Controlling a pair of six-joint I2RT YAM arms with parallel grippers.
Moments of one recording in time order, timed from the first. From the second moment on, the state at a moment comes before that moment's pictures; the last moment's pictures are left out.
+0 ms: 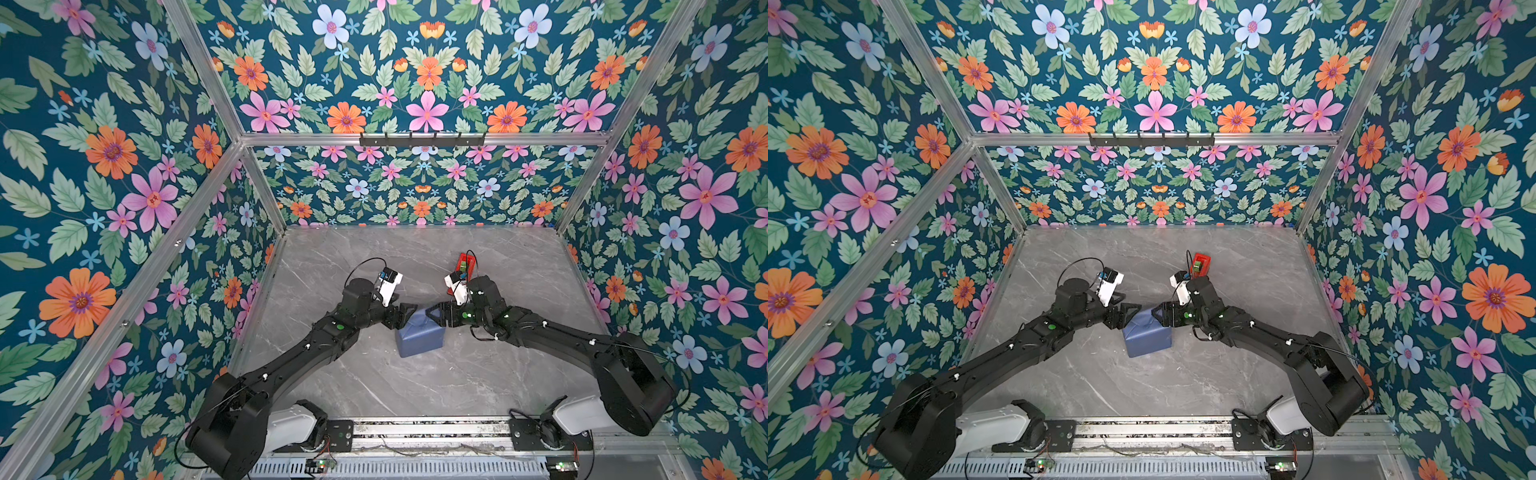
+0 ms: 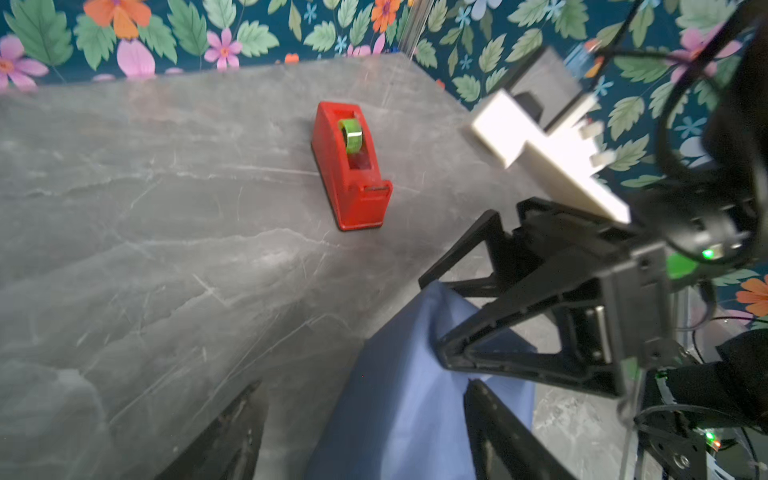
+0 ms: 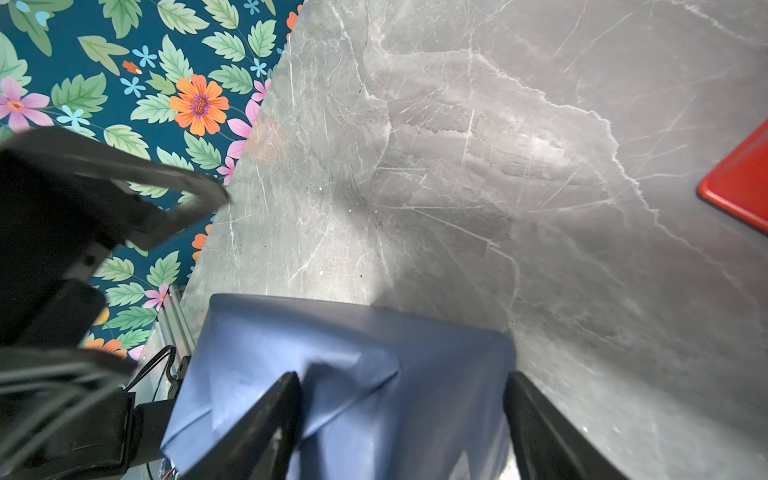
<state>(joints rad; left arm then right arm) -0.58 1.24 0.67 0.05 0.35 -0.17 0.61 1.45 0.77 0.03 -0.36 0.50</state>
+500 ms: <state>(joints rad) -0.58 1.29 0.64 0.04 0.41 -0.17 0.62 1.38 0.78 -0.07 -0.33 0.52</state>
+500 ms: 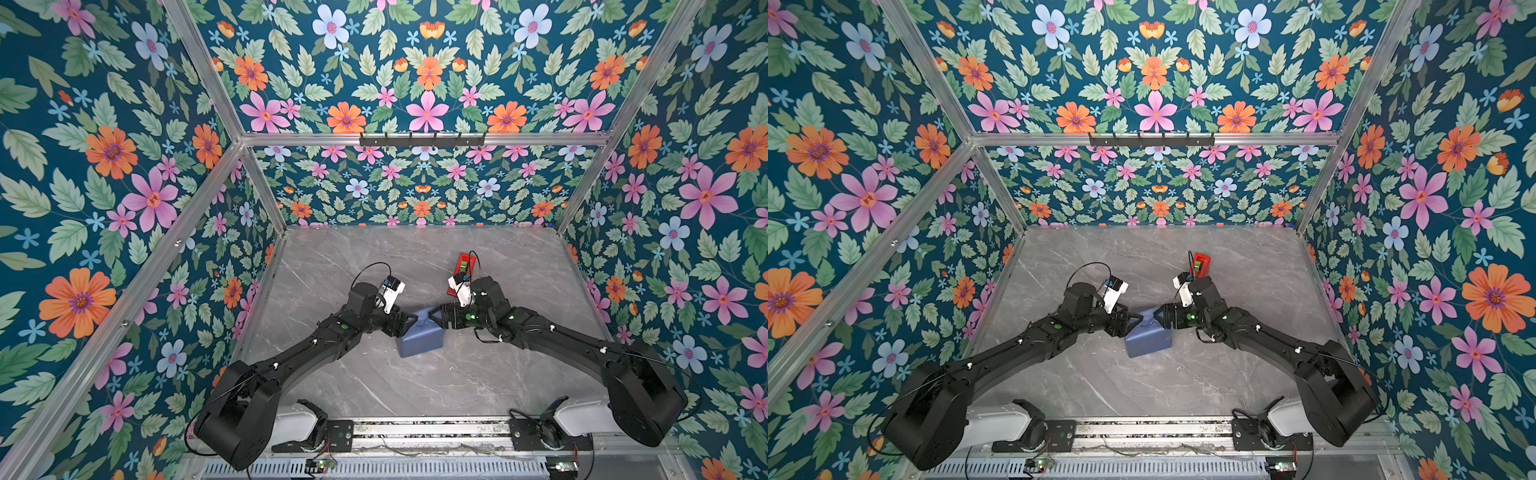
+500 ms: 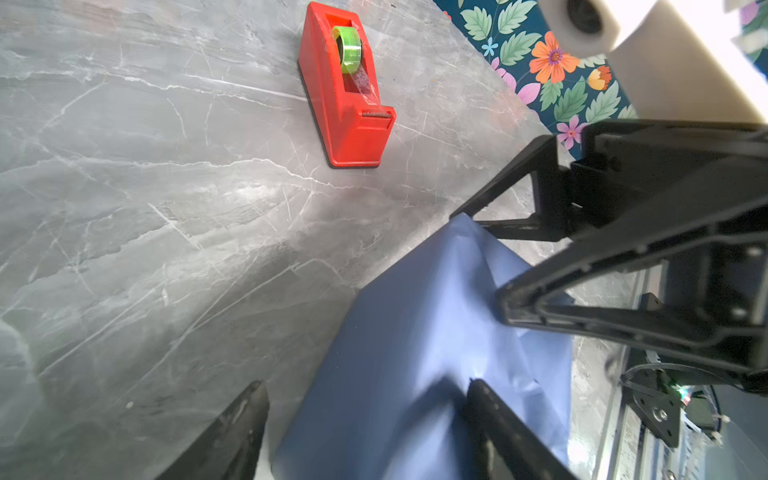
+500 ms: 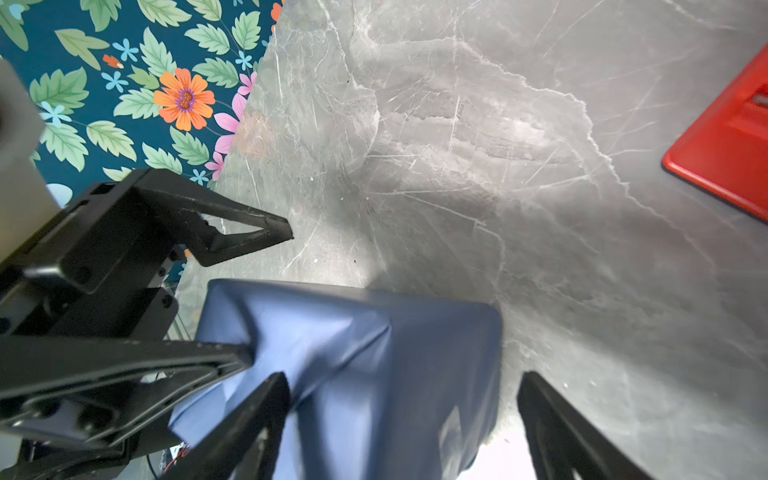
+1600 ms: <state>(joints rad) -0.58 1.29 0.63 0.07 0.44 -0.17 0.73 1.37 0.77 -0.11 -0.24 0.50</state>
